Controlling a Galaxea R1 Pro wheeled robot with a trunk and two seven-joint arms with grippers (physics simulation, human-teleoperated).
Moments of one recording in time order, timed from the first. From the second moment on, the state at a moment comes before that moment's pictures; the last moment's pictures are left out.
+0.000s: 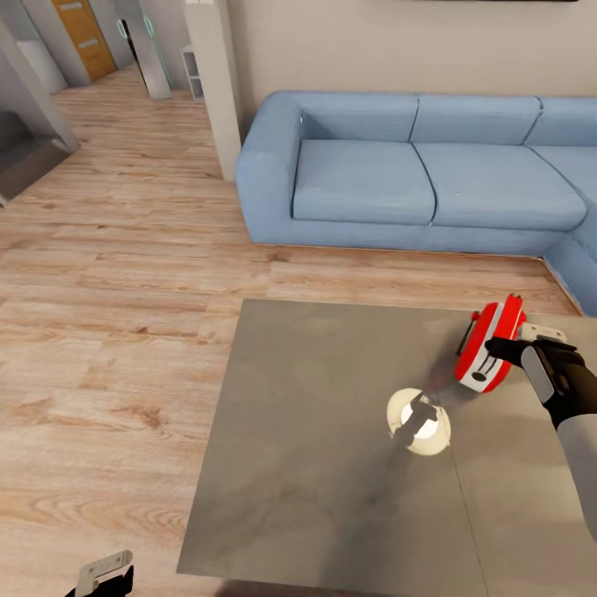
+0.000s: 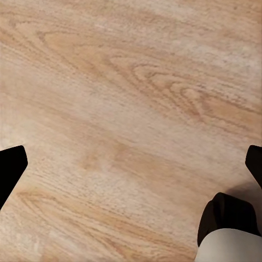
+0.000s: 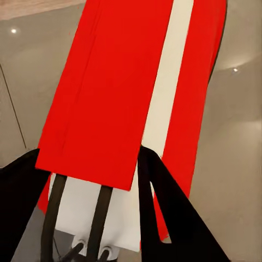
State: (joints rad) left arm -0.19 0.16 0.19 -0.58 0.15 -0.08 0.07; right arm -1.01 -0.41 -0.13 -0.71 -0.25 0.57 -0.09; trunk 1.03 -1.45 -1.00
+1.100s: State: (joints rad) left arm -0.19 0.17 0.19 -0.58 0.18 -0.08 0.06; right arm -1.01 -0.40 -0.13 -0.71 -0.24 0.58 -0.09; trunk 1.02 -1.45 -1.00
